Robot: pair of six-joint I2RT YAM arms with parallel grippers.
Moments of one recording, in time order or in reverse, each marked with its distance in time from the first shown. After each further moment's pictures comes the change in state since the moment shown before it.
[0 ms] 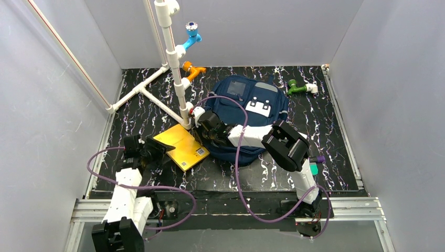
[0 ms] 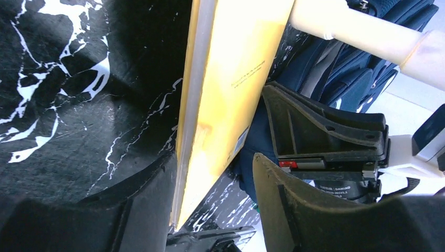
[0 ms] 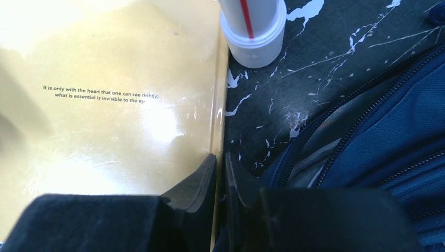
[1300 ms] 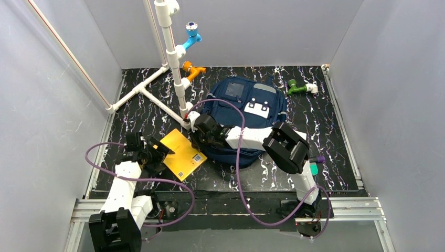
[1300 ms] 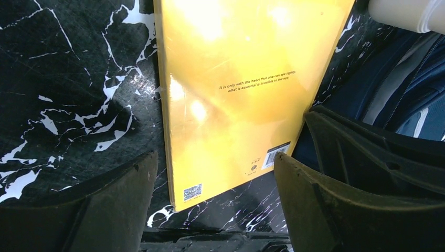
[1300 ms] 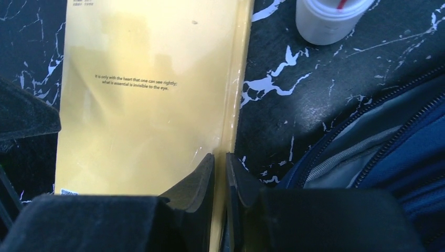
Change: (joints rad) left arm -0.011 0.118 0.084 -0.172 -0.128 0.208; right arm 0.037 -0.021 0.031 -0.106 -0.048 0.003
